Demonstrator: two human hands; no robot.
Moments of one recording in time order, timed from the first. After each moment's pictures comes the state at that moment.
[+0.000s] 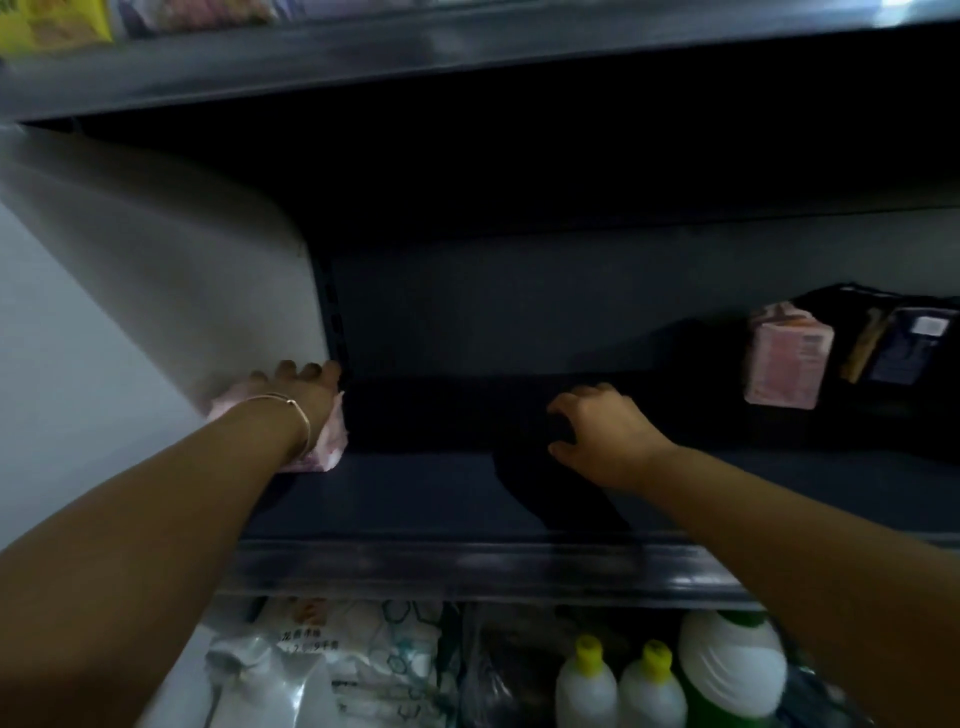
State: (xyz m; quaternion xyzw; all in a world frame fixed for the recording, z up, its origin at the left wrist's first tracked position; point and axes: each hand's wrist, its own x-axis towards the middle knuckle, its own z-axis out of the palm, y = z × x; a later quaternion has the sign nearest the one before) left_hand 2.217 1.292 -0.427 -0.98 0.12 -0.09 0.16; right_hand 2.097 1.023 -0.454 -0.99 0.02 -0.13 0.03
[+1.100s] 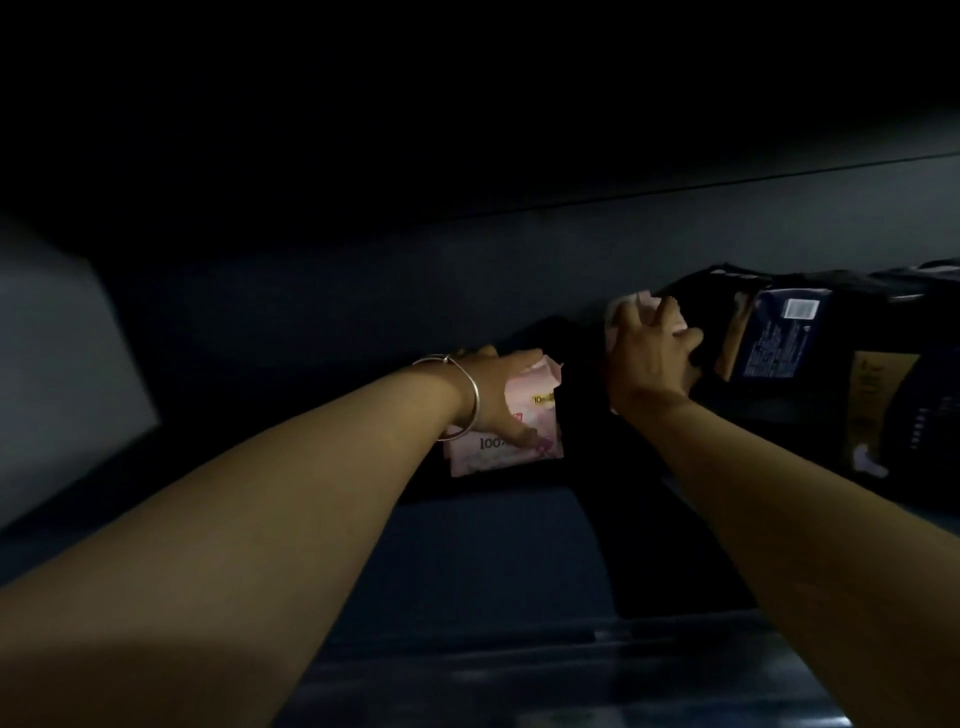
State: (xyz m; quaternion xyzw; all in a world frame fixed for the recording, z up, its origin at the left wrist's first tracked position) left_hand 2.190 0.947 -0.426 -0.92 0.39 -0.01 0.03; right_hand 2.137 0.787 -0.461 -0.88 0.33 -0.30 0.16
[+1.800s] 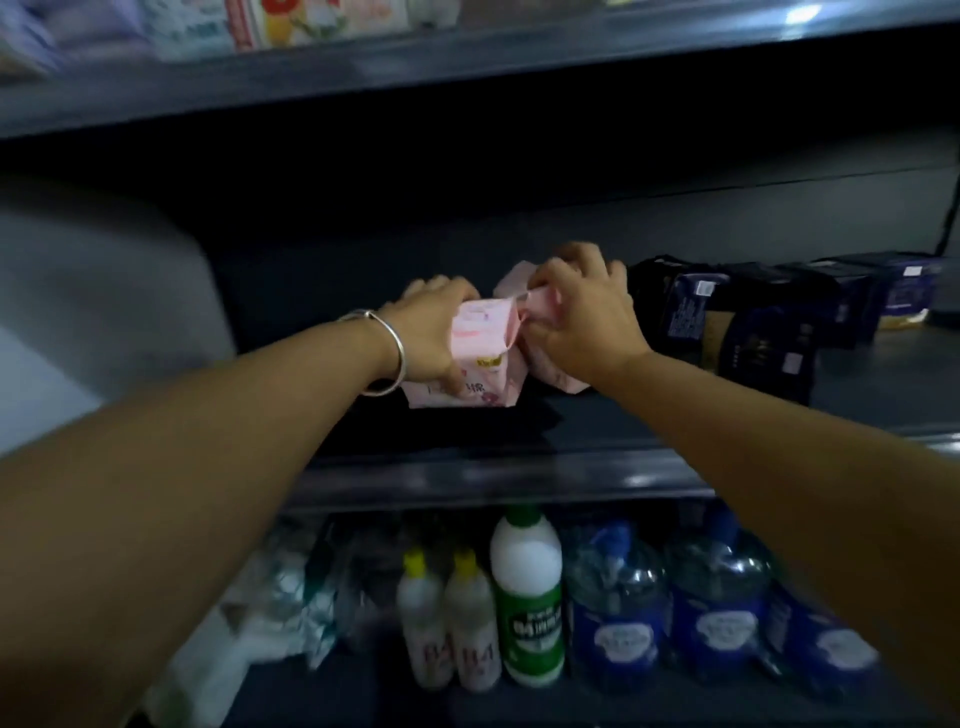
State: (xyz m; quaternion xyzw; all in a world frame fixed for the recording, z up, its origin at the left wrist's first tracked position) left_hand 2.023 1.046 -0.375 -0.92 0.37 -0.11 -0.07; right_hand 1.962 0.879 -0.409 -0.91 0.04 -0.37 0.16
